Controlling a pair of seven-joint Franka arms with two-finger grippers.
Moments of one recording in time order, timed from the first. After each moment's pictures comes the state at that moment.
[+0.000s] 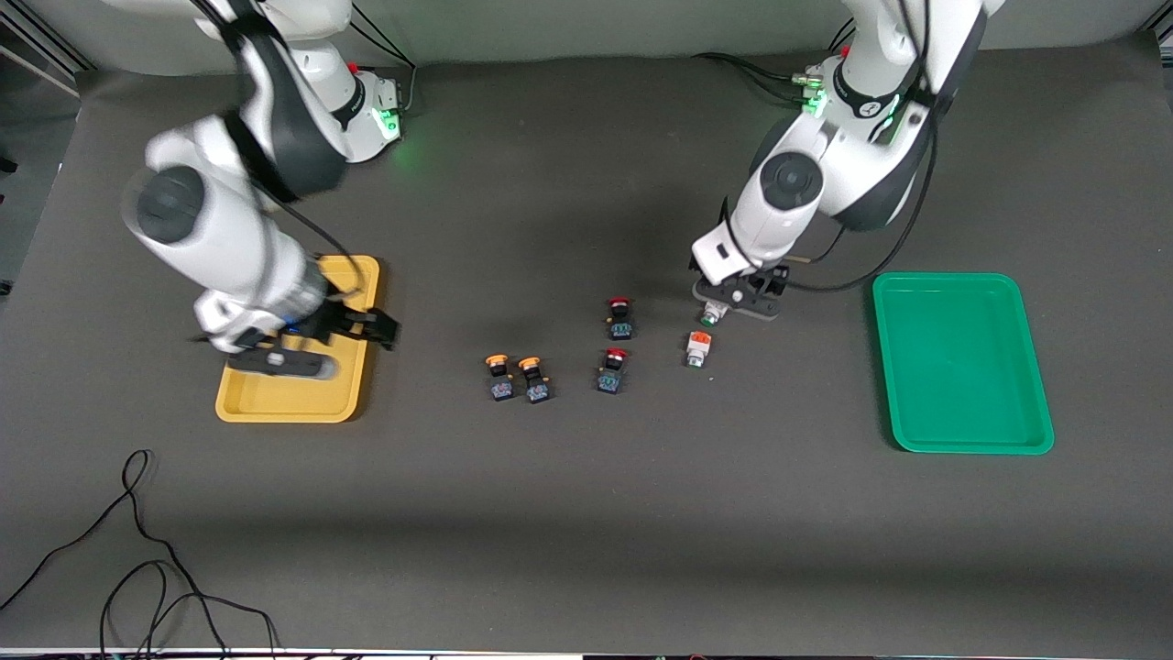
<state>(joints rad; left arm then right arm) -0.22 0.23 -0.37 -2.24 0.03 2.39 -0.26 0.06 0.22 0.31 -1.86 -0.02 2.09 0.52</state>
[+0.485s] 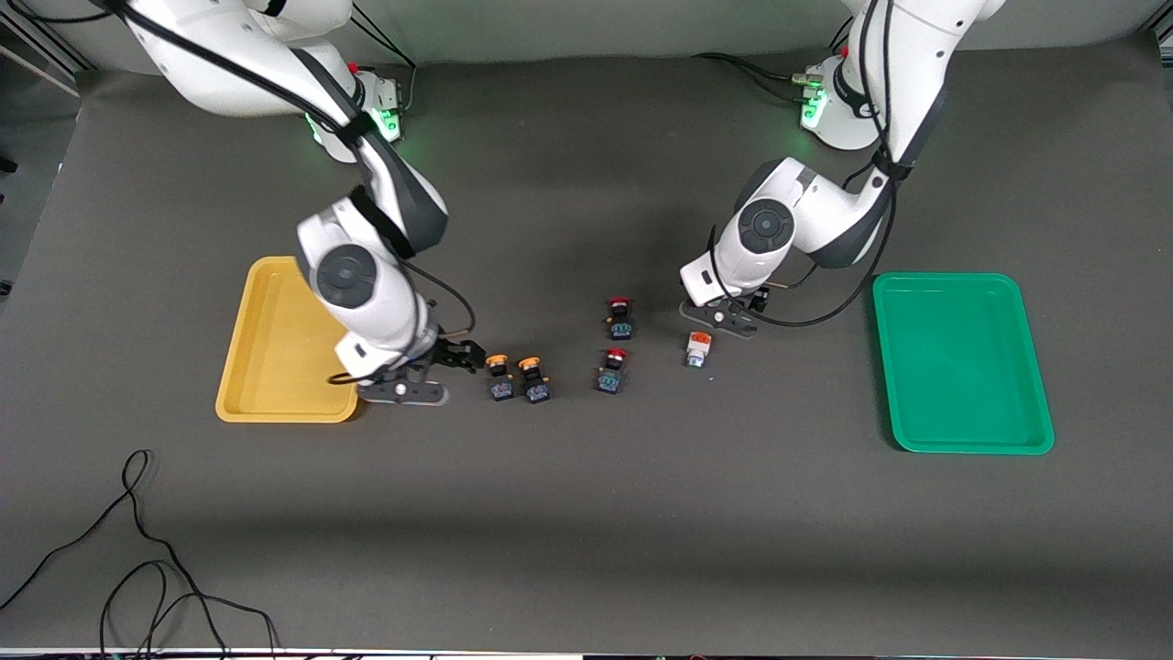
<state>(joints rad) -0.23 0.39 -0.37 -2.24 0.09 2.50 -0.28 0.16 0.47 0.32 -1.86 -0.19 2.31 0.67</state>
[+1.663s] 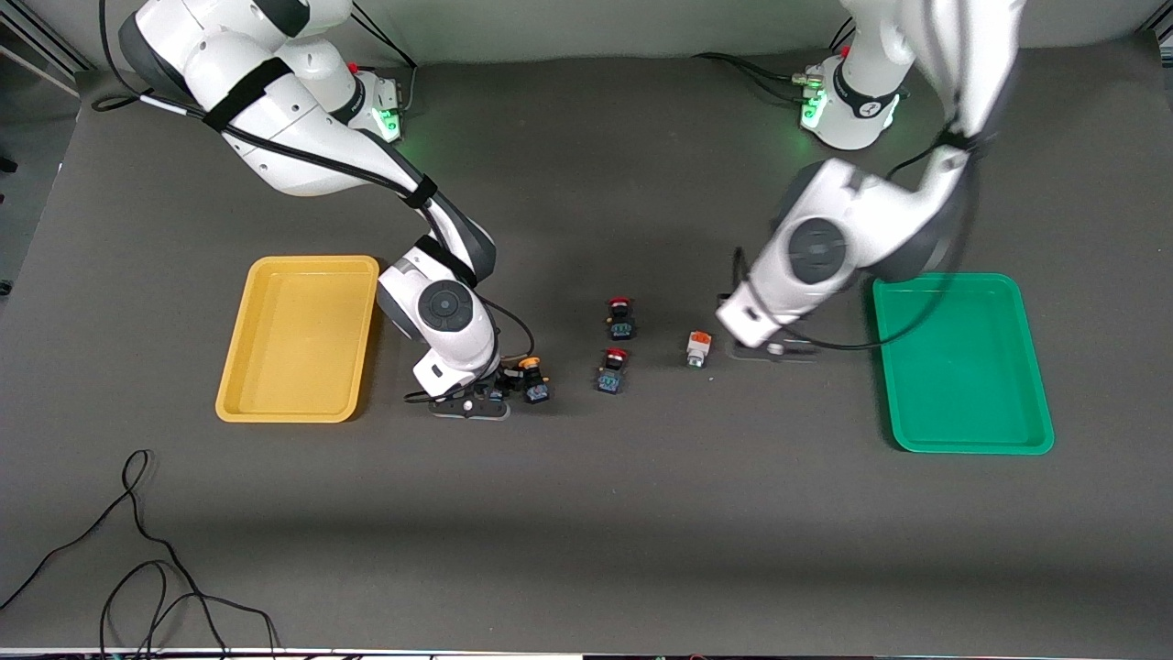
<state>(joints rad) -0.09 0.26 -0.35 -1.94 0.03 2.02 -0.46 0.23 0.72 0.31 -1.76 -0.43 2.45 0.89</state>
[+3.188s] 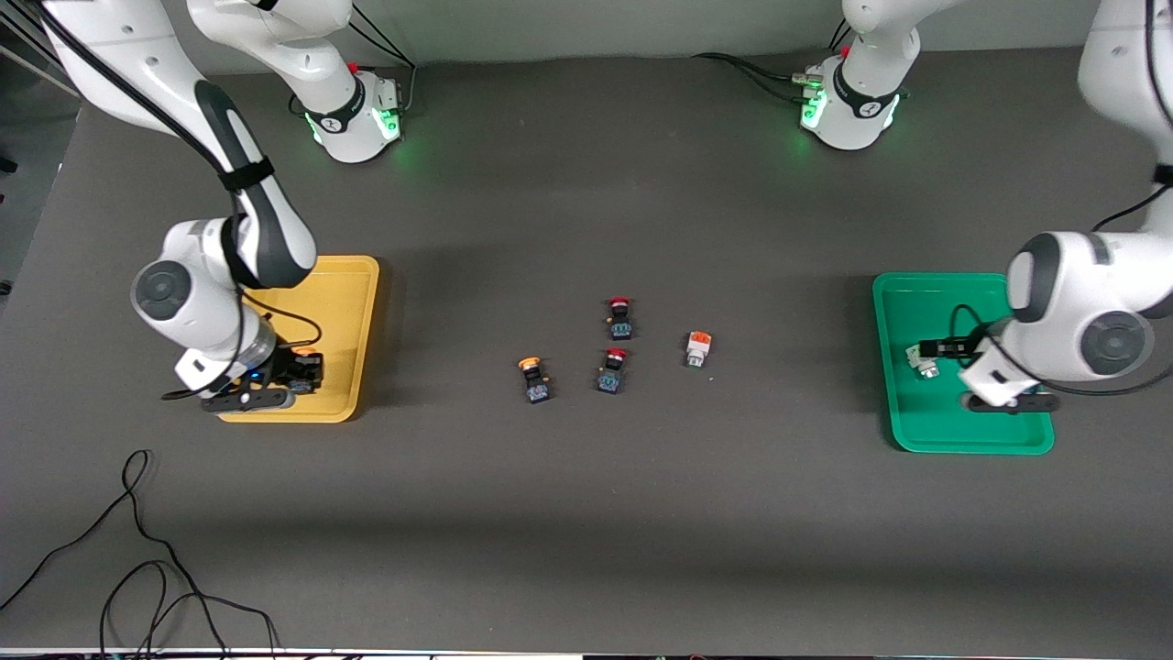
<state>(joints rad) 0.40 0.40 -0.34 -1.88 0.24 1.94 -0.08 0.09 0.33 -0.06 -2.21 -0.03 2.59 -0.01</state>
